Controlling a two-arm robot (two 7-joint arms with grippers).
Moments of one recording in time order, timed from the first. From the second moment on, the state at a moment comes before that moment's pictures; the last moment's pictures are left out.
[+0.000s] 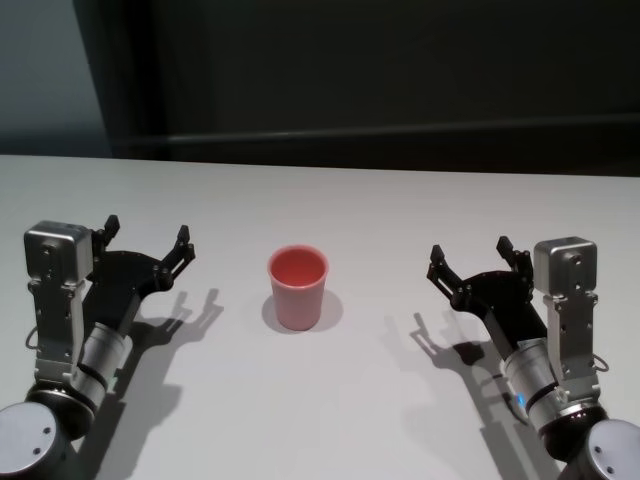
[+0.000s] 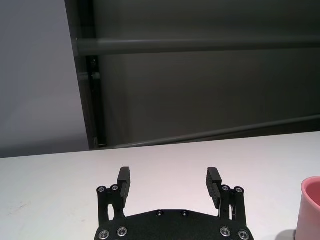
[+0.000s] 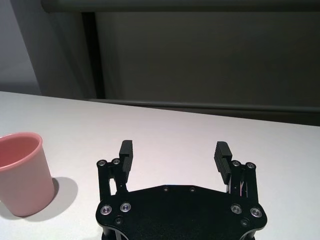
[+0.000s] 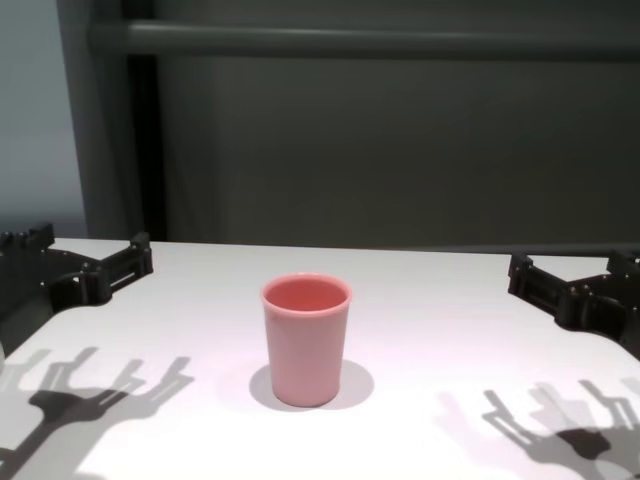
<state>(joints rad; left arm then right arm) 0.01 0.22 0.15 -1.53 -0.14 -0.08 -0.05 -0.06 0.16 -0.26 -1.64 0.19 -0.04 -0.06</state>
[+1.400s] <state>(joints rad) 0.01 0.22 0.15 -1.53 -0.14 -0.08 -0.05 -0.06 0.16 -0.26 -1.64 0.19 -0.04 -0.06</state>
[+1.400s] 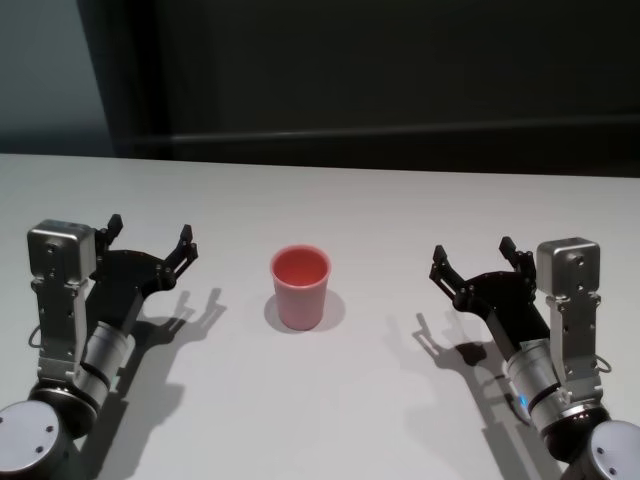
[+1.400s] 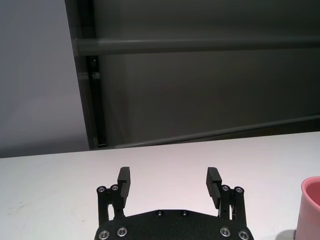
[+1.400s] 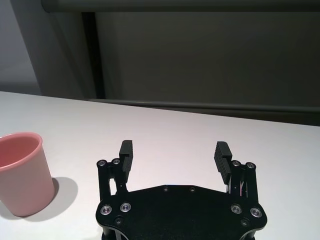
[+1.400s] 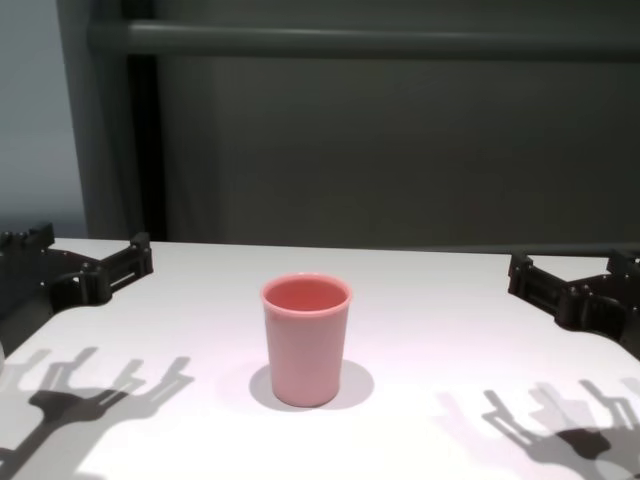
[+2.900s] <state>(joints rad) 0.01 0.22 0.15 -1.53 -0.14 -0.08 -0.05 -0.06 0.16 -0.26 -1.64 0.19 -0.04 -0.06</state>
